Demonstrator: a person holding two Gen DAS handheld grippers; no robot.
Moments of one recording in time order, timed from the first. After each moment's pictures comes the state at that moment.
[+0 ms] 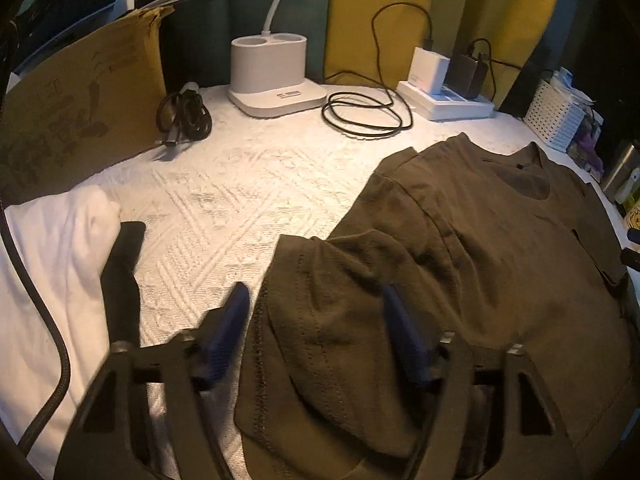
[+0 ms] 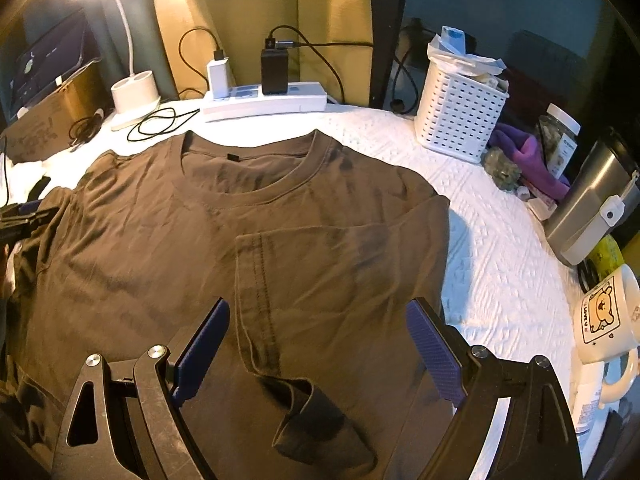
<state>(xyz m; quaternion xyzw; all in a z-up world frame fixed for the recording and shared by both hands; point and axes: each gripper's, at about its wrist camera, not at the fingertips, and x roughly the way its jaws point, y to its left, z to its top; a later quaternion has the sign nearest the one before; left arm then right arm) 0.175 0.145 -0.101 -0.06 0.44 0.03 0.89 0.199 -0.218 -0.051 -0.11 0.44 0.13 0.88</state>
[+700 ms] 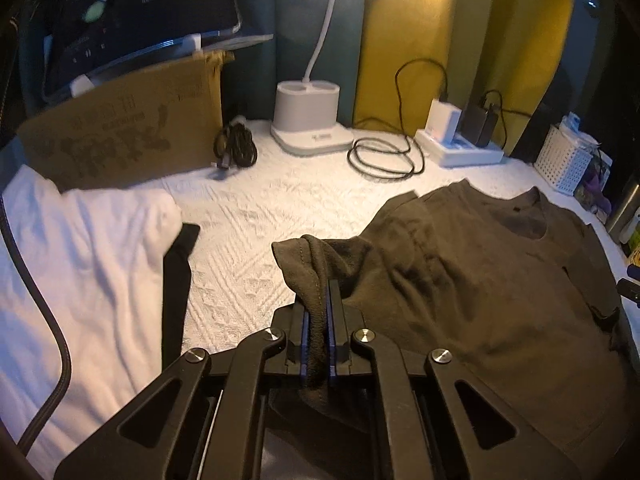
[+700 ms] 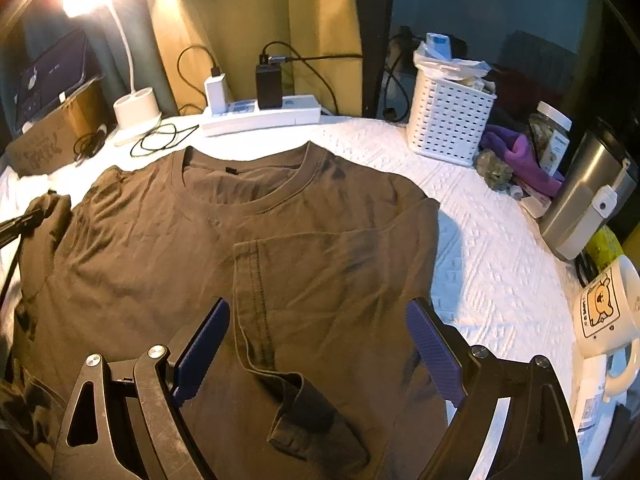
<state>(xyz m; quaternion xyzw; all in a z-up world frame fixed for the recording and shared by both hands) 0.137 0.134 -0.065 -0.08 0.38 0.11 0.92 0.190 -0.238 -0.040 -0.08 0.42 0.13 0.89</state>
